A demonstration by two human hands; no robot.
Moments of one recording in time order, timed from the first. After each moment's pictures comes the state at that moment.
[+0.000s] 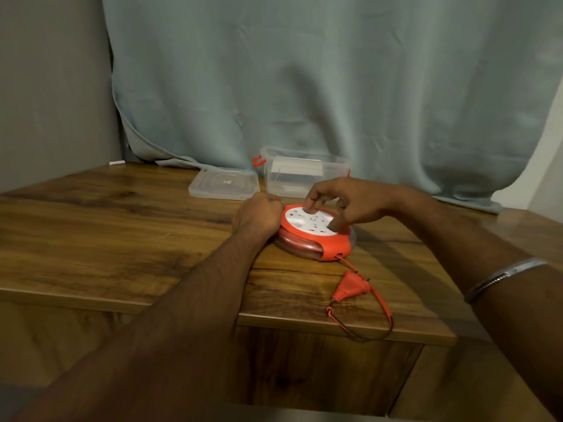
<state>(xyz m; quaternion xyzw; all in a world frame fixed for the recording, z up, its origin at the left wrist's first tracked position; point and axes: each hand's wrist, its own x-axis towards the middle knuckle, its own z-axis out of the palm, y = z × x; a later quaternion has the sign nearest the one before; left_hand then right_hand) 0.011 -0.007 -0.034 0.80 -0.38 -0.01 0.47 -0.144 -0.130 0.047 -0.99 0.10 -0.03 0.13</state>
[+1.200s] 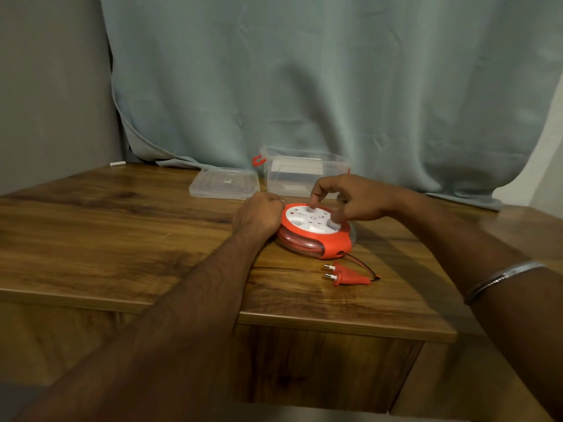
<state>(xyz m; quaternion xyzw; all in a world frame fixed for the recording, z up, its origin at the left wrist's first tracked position) 0.009 -0.004 -0.033 0.79 -0.38 -0.02 0.47 -0.150 -0.128 0.046 -0.98 0.11 -0.08 0.12</state>
